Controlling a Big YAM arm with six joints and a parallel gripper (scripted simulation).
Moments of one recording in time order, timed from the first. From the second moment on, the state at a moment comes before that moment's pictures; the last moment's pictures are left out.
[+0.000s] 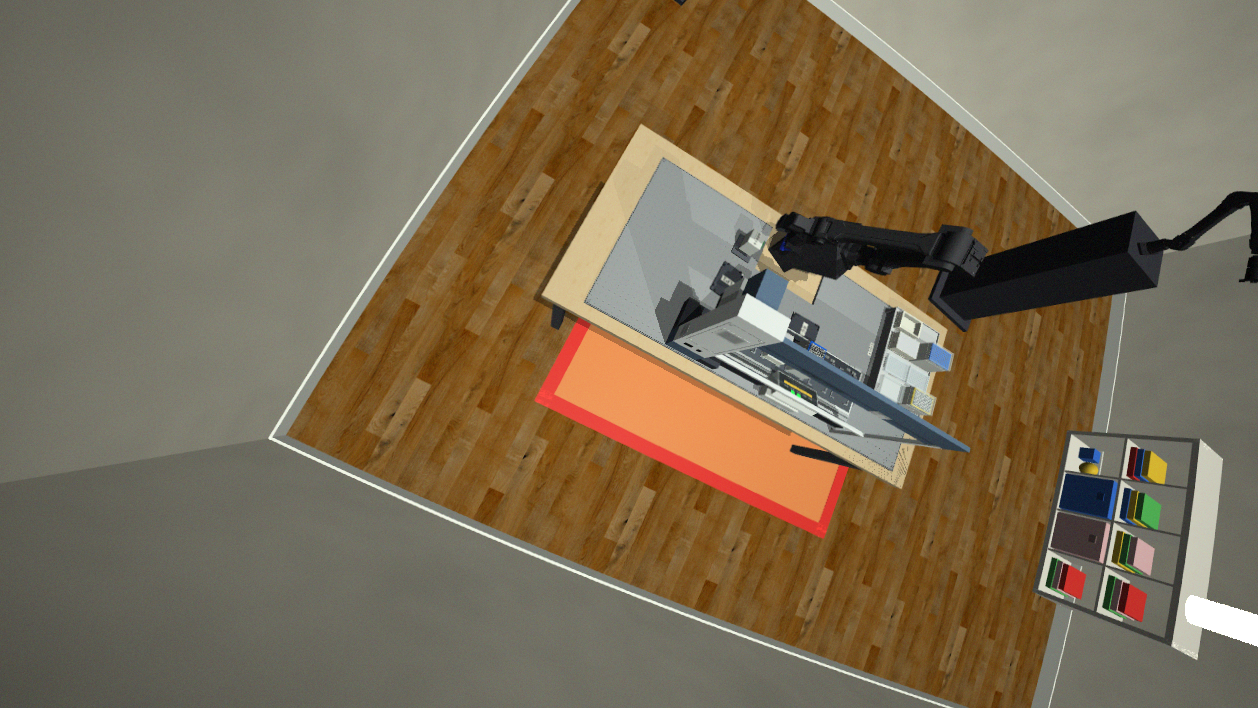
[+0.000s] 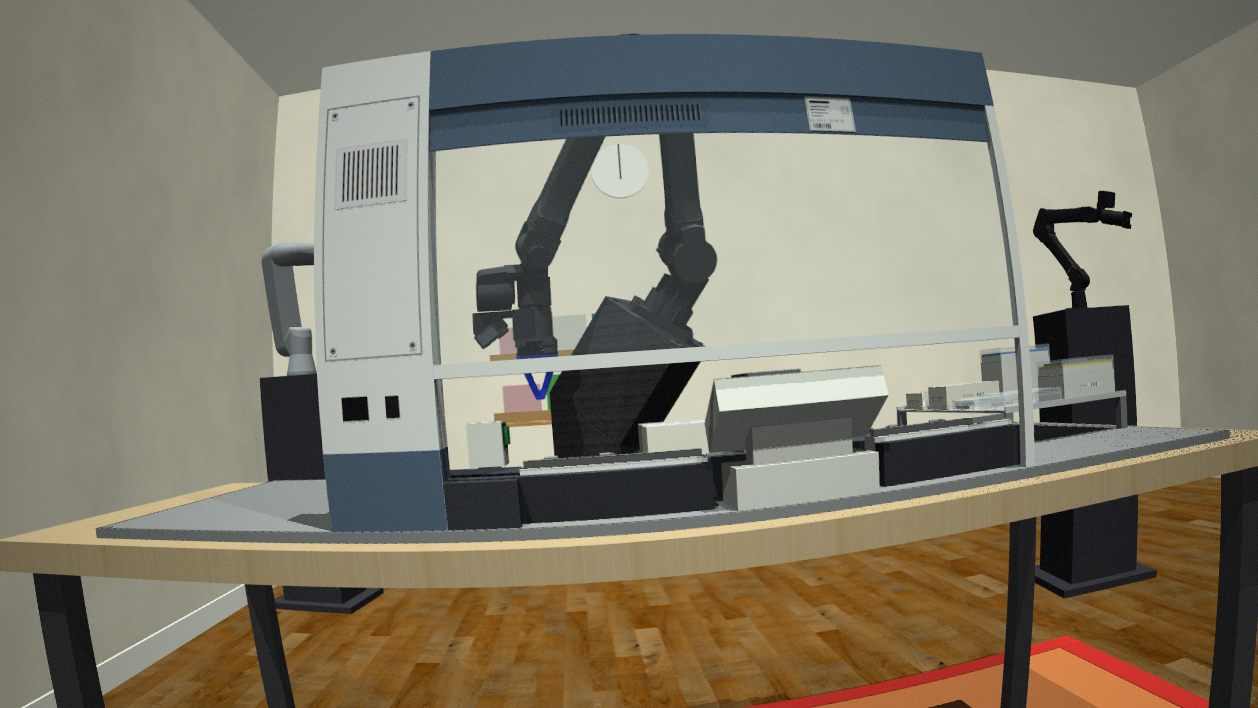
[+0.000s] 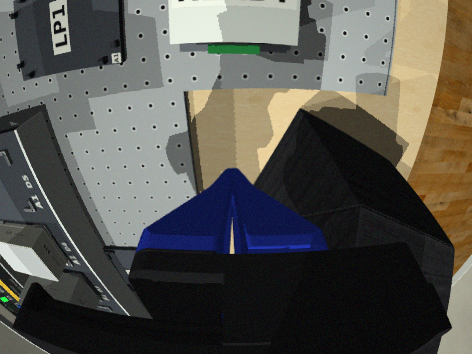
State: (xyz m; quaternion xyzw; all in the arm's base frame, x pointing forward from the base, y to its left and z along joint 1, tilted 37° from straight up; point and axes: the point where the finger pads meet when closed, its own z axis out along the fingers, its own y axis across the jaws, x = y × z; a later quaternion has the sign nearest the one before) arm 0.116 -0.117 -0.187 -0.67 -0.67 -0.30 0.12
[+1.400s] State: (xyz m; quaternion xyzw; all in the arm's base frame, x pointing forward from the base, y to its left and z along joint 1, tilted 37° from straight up) arm 0.130 -0.083 -0.234 -0.67 -0.67 -0.30 0.11
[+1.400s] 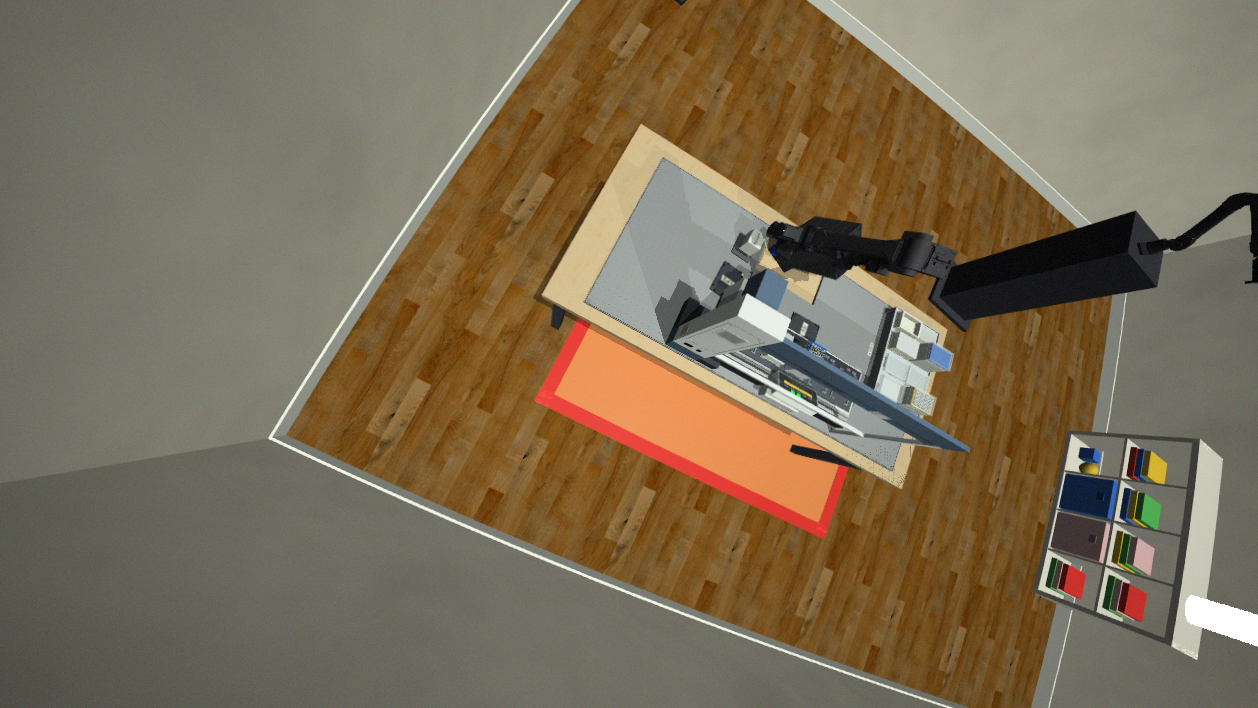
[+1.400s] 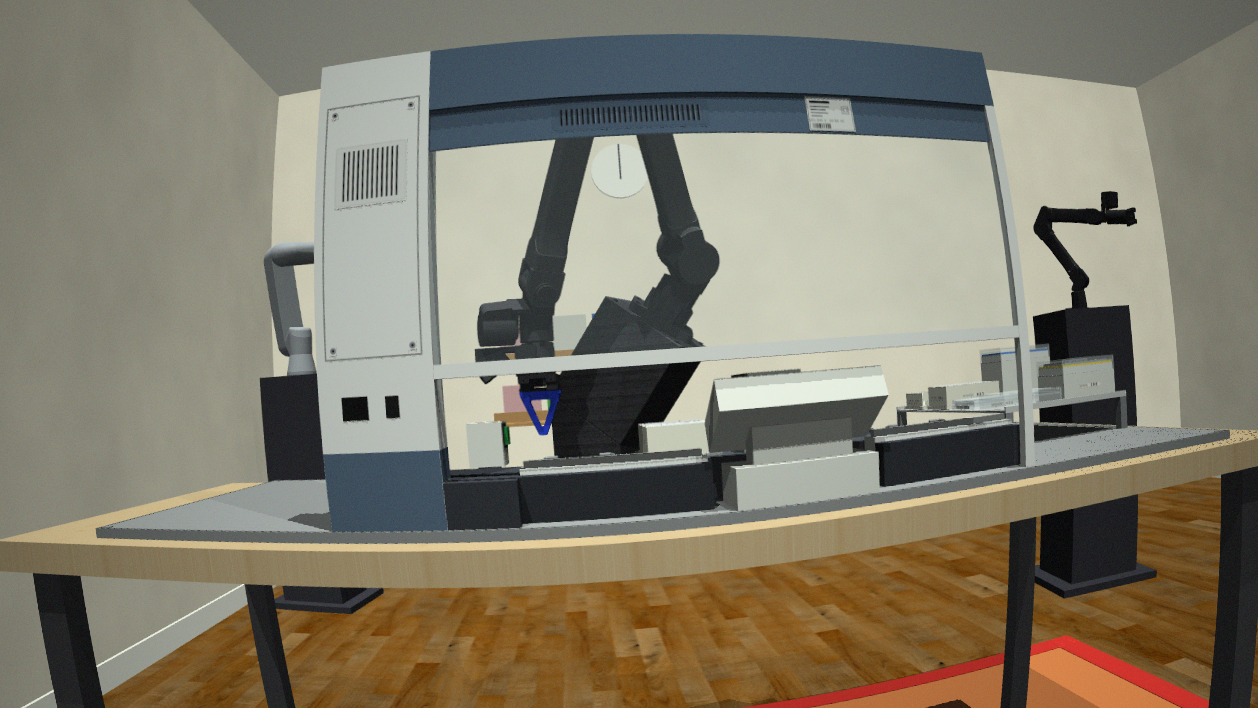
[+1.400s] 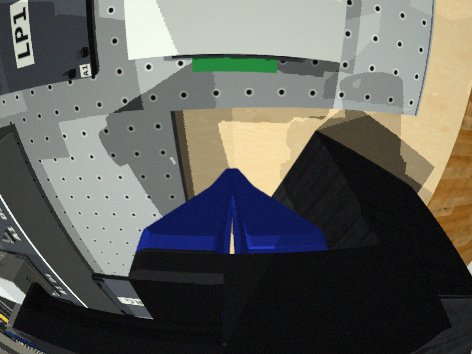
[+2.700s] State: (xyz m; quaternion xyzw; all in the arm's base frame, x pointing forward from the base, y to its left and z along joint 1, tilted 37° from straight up) arm 0.135 -0.114 -0.260 -0.67 -0.67 -0.30 0.12
